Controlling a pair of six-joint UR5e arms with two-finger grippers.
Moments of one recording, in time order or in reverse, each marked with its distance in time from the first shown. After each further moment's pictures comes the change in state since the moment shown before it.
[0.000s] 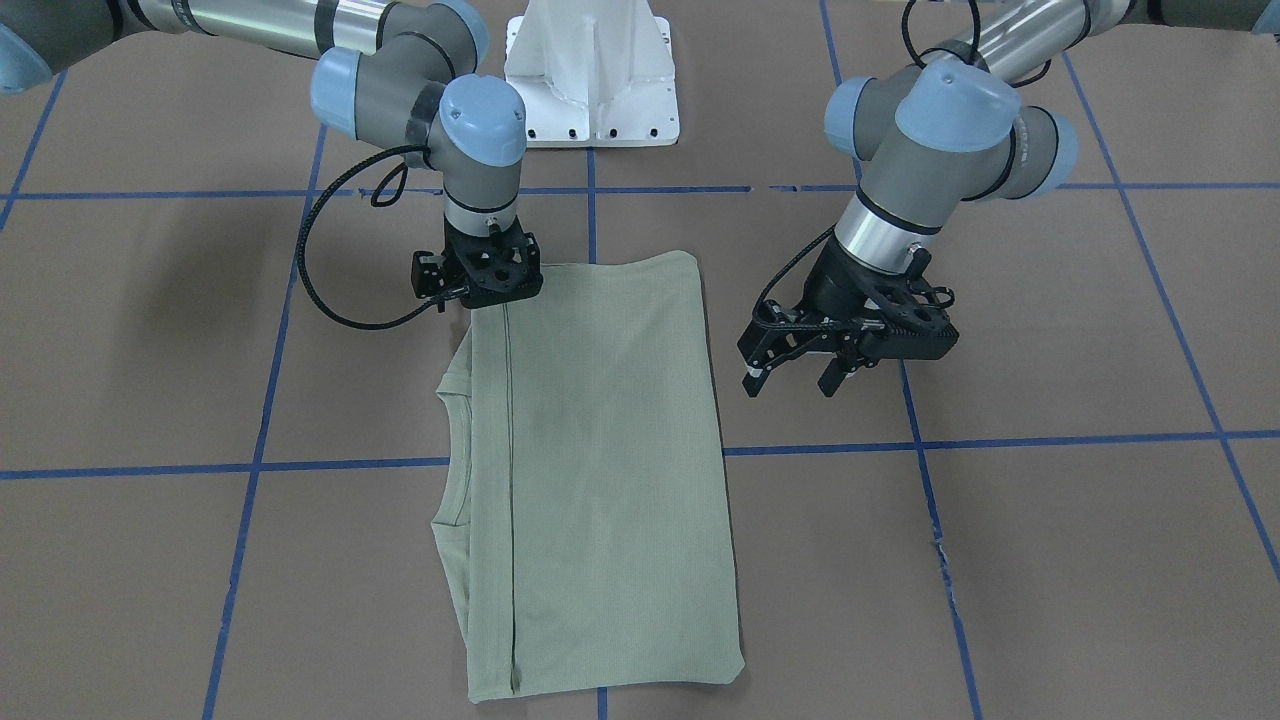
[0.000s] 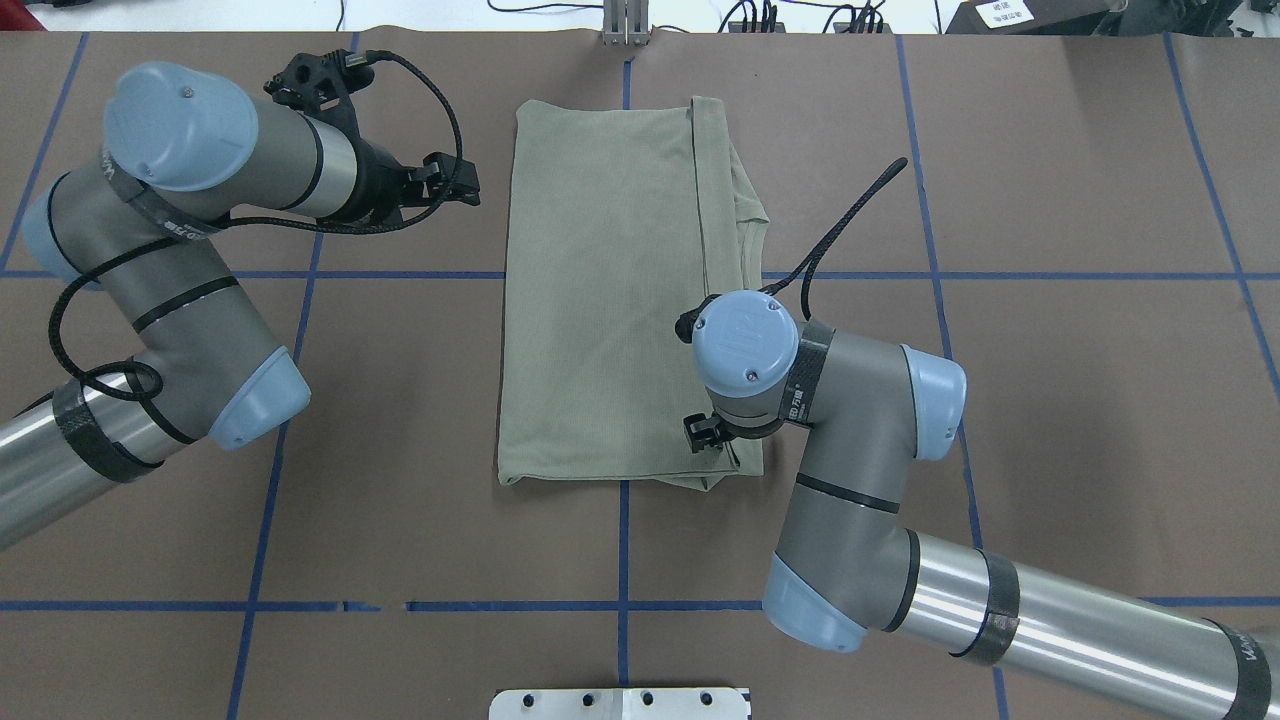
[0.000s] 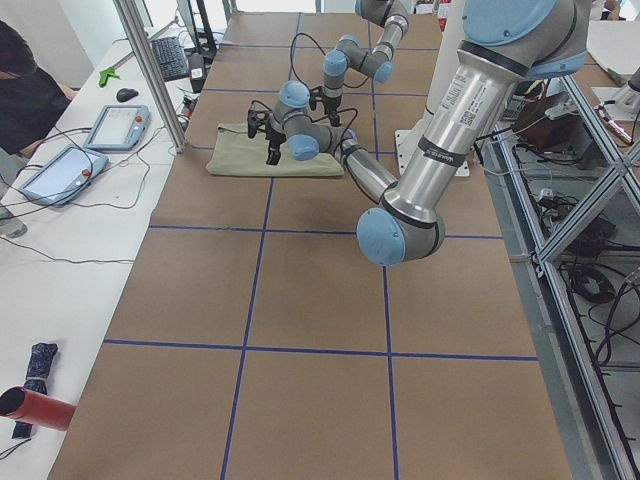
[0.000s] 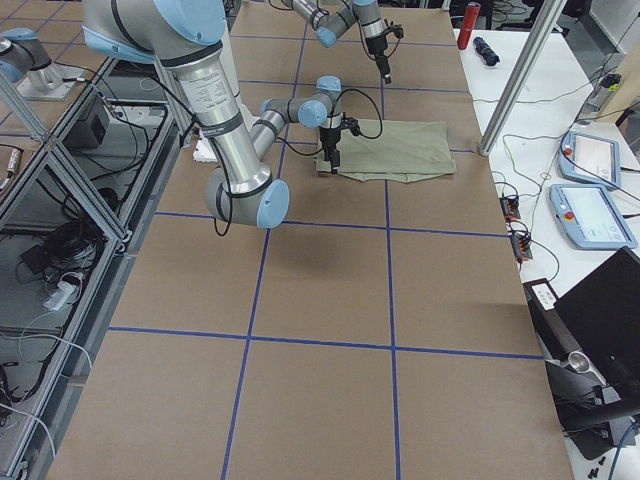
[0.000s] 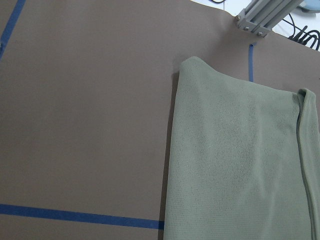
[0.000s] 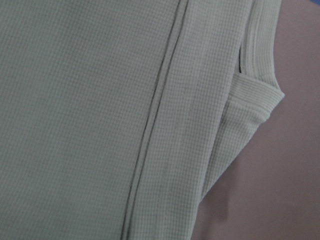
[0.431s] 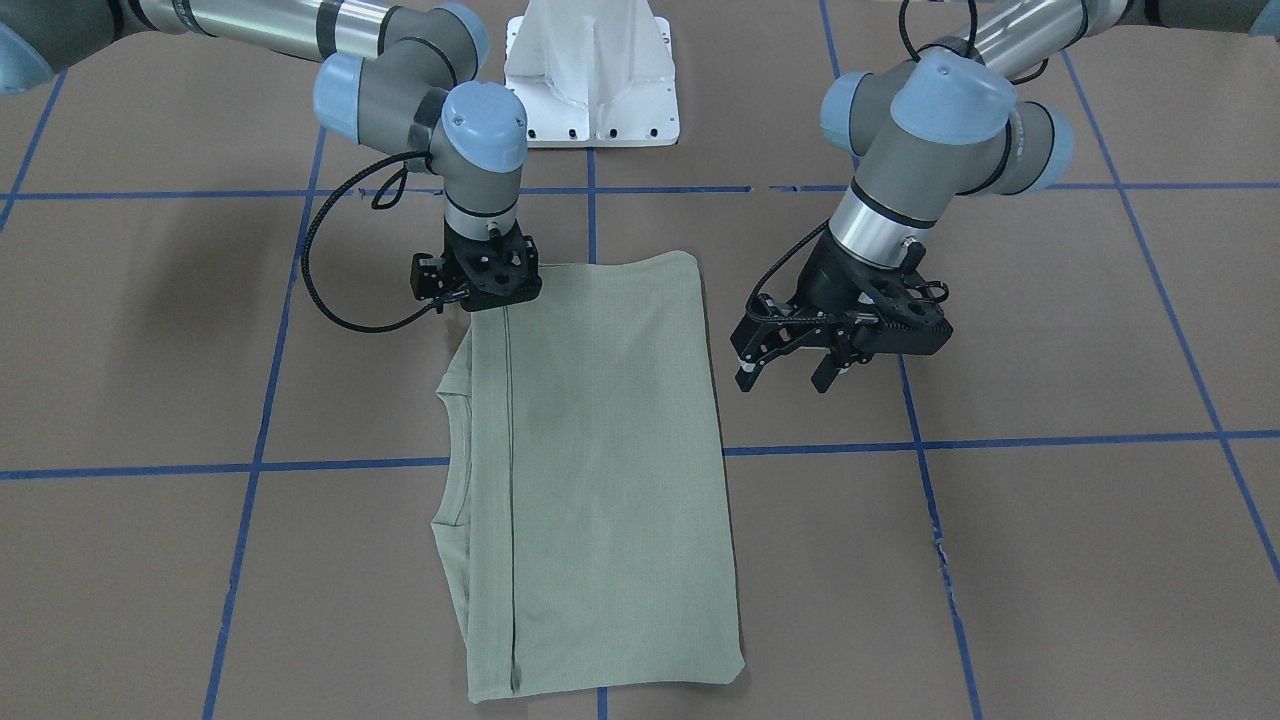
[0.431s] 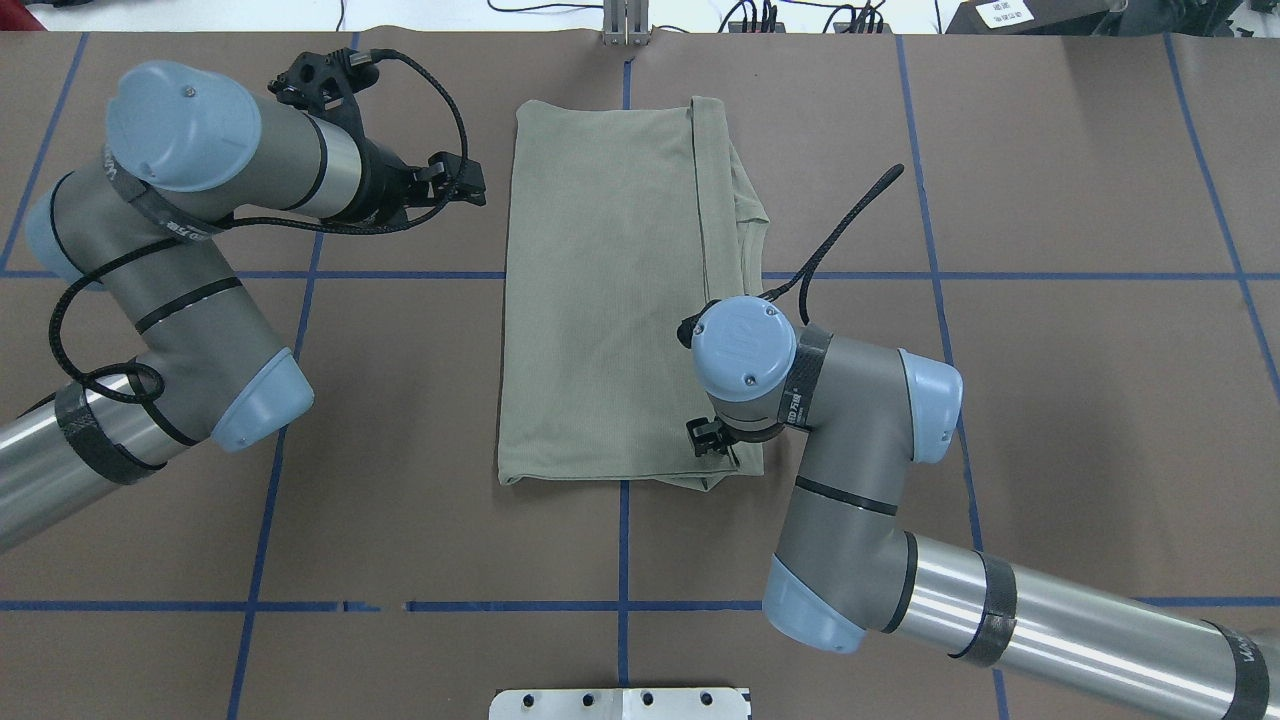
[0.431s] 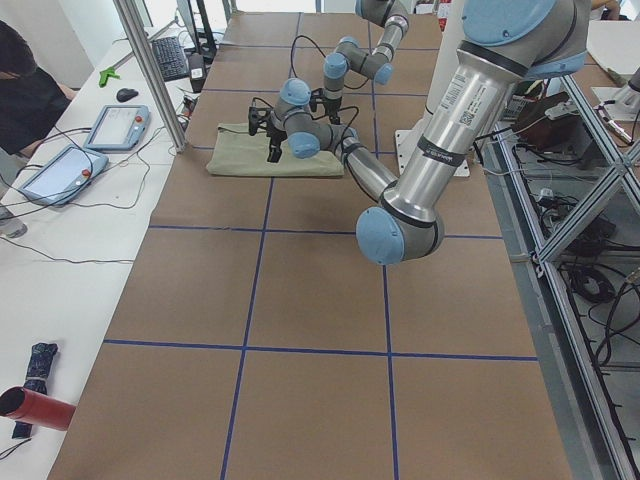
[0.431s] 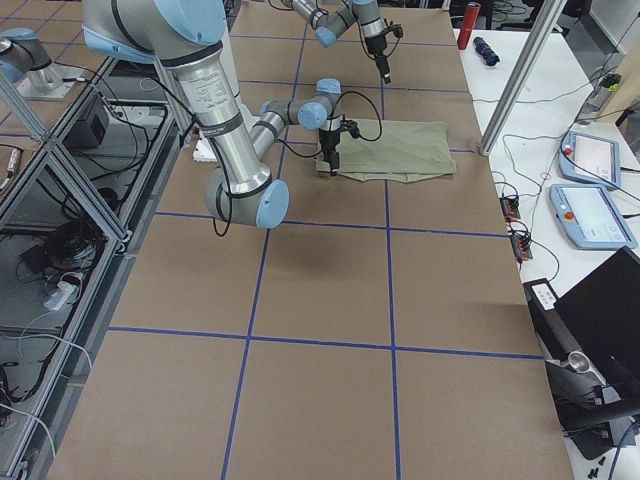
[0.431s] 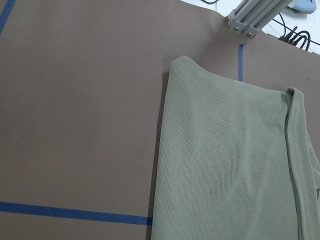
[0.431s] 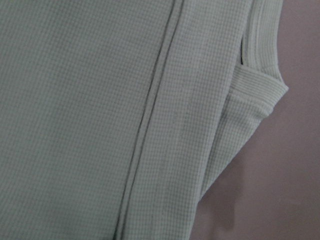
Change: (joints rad) left arm 0.003 -0.004 -0.006 0.002 -0.001 -0.004; right arm -0.003 -0.004 -0.013 0.000 0.000 -0.003
